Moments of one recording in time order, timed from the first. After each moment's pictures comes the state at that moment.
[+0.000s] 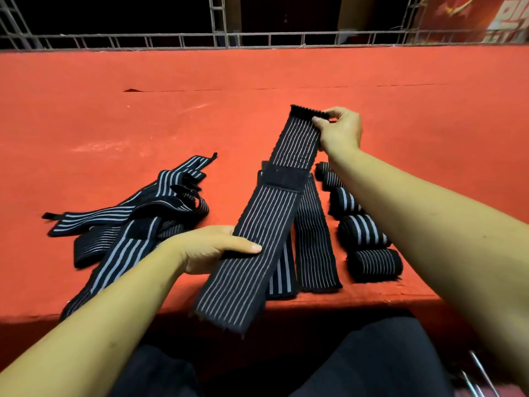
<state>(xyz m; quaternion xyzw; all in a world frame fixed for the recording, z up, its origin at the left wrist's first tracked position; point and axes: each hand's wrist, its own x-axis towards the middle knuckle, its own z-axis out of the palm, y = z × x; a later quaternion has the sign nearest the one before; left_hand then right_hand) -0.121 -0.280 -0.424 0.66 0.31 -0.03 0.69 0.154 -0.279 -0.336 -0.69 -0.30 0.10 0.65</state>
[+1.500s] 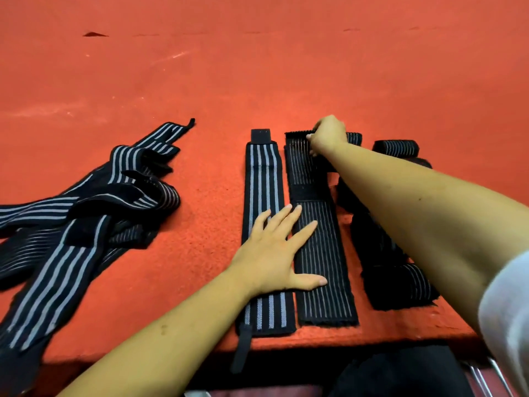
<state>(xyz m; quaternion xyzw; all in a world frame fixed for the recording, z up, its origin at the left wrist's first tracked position) -0.001 -0.275 -0.527 0.97 0.22 -0.02 0.06 0.252 -0.159 -0.469 -0.86 -0.37 0.14 0.33</state>
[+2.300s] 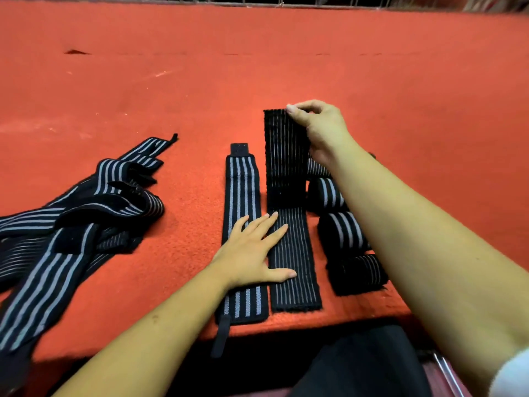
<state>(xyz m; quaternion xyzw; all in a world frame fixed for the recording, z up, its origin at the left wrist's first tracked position) -0.002 -0.274 -0.523 0.98 0.21 -0.01 0.06 0.205 -0.259 -0.370 -0.57 -0.30 0.35 0.68</state>
